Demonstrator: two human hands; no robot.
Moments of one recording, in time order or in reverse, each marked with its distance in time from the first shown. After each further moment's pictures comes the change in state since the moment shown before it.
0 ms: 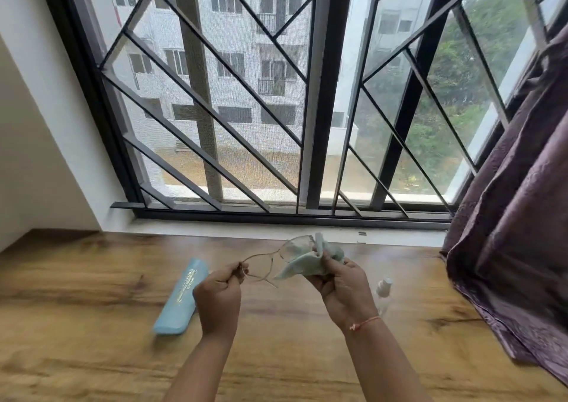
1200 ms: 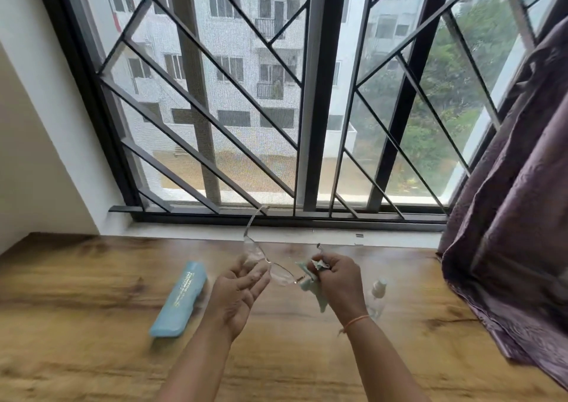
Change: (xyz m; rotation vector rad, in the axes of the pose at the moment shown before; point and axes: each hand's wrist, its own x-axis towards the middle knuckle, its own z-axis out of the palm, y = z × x) left_hand 0.007 0.018 0.011 -1.004 -0.386 -0.857; right_hand -0.002 -0.004 -0.003 -0.994 0.032 -0.448
